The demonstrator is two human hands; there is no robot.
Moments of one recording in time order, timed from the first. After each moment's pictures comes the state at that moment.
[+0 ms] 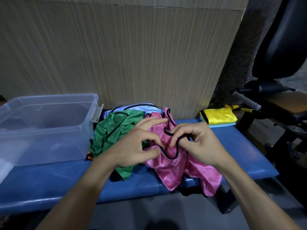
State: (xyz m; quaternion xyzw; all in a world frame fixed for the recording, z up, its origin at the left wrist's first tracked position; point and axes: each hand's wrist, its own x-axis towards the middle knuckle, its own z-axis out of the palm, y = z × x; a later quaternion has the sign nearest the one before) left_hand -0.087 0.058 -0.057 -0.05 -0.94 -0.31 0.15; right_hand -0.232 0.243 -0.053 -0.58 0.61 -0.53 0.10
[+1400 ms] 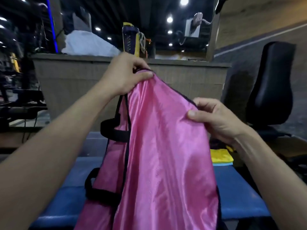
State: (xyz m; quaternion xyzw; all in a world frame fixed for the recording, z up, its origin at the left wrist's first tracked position) left_hand -0.017 0.063 0.243 0.08 -0.88 -0.08 0.45; right_hand -0.186 0.278 0.155 -0.58 0.49 -0.61 0.24
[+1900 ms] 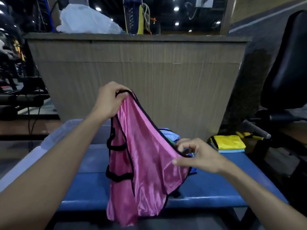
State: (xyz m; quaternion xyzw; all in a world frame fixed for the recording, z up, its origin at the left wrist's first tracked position) left_hand -0.023 -0.033 0.115 0.20 -0.86 -0.13 0.44; right_hand -0.192 0.242 0.015 -0.65 0.62 -0.41 0.17
